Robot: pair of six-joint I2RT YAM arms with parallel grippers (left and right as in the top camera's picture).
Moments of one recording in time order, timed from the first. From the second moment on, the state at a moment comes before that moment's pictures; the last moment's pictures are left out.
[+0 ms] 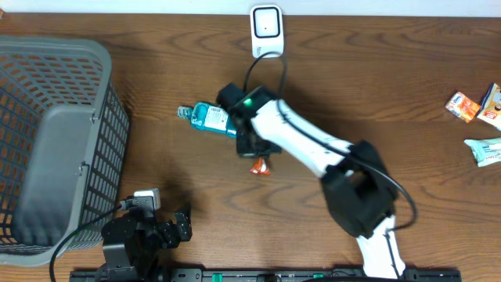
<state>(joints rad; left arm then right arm) 0.06 0.02 0.27 -0.95 0.25 -0.16 0.73 2.14 1.74 -1.19 0.04 0.74</state>
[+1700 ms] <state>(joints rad) 0.06 0.02 0.27 -0.95 0.25 -0.16 0.62 1.93 1.75 -0.89 -0.42 -0.37</state>
